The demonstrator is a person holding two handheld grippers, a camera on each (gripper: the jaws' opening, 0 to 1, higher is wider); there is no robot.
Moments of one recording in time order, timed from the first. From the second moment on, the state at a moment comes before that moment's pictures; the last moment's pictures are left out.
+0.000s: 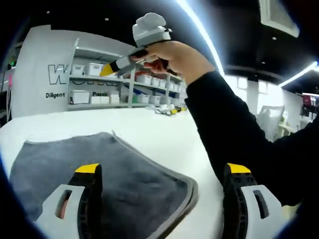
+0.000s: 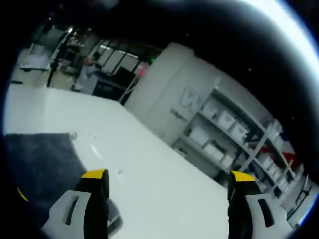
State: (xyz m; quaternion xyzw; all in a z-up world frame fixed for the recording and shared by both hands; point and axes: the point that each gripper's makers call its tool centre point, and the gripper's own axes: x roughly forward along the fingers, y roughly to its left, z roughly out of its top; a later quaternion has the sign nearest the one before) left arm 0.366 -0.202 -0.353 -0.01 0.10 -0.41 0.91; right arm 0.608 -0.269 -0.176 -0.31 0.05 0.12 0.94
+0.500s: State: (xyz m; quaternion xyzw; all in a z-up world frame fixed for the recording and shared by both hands) left arm 0.408 -0.137 -0.302 0.01 0.06 -0.35 0.93; right arm 0.578 -0.244 -0.136 -0.29 0.00 0.13 0.95
